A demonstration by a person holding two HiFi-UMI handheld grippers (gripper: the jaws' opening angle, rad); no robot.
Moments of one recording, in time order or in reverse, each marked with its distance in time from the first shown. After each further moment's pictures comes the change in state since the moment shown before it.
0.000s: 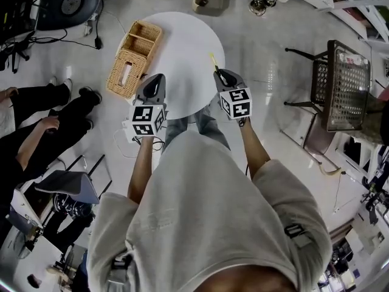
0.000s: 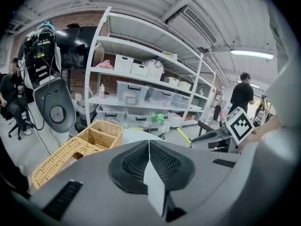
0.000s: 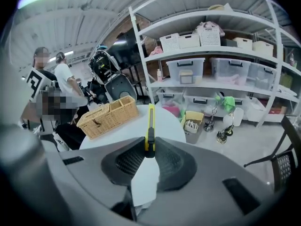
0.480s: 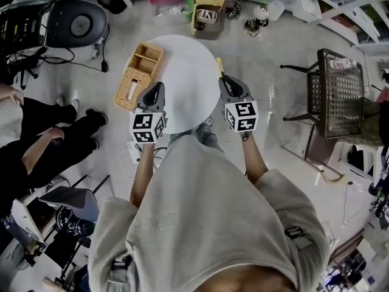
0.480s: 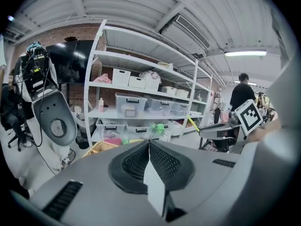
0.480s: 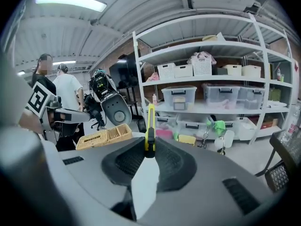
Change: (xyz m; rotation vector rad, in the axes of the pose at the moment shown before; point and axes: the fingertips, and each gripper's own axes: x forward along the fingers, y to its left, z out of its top) left arm -0.018 -0.003 0.057 0.056 -0.108 0.010; right arm -0.066 -0.004 0.087 -0.027 -0.252 -0.090
